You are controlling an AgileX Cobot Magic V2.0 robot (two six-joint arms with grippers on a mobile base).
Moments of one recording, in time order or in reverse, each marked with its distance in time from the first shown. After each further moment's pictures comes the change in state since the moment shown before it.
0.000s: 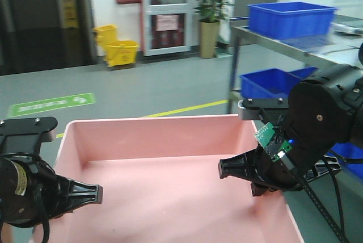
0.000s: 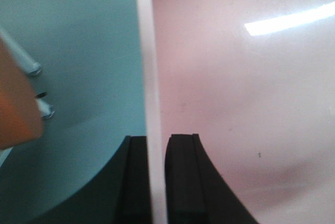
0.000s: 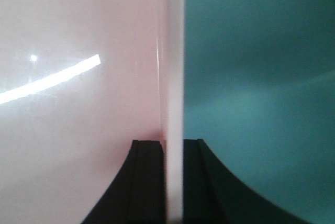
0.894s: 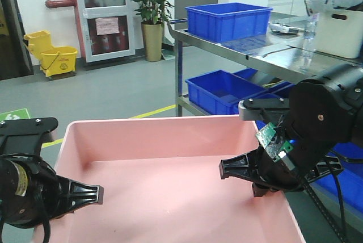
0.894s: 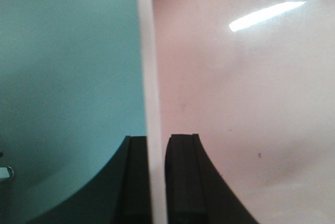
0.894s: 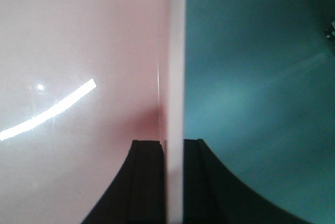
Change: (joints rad) left arm -0.001 0.000 0.001 -0.004 -0.003 0.000; right arm 0.000 -0.003 0.000 -0.003 0.007 0.000
